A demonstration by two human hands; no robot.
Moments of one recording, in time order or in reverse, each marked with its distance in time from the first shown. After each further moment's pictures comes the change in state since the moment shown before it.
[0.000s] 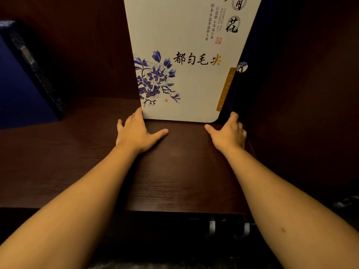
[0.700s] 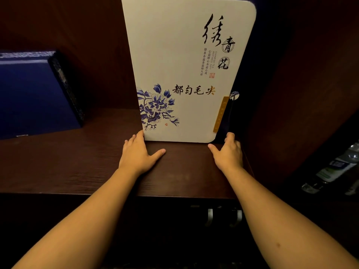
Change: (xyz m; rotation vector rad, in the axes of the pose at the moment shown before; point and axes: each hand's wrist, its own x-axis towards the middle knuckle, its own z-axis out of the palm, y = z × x) left_hand -0.073 -0.014 -0.023 -0.093 -0.012 0.024; right_hand -0.066 0.017 -0.031 0.061 -0.057 -0.006
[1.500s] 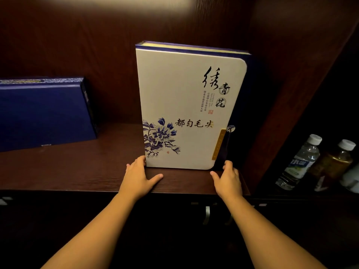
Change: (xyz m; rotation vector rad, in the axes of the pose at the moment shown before) left_hand -0.078 -0.010 -0.032 -0.151 -0.025 0.038; right_hand -0.091 0.015 -0.034 0.007 -0.029 0.030
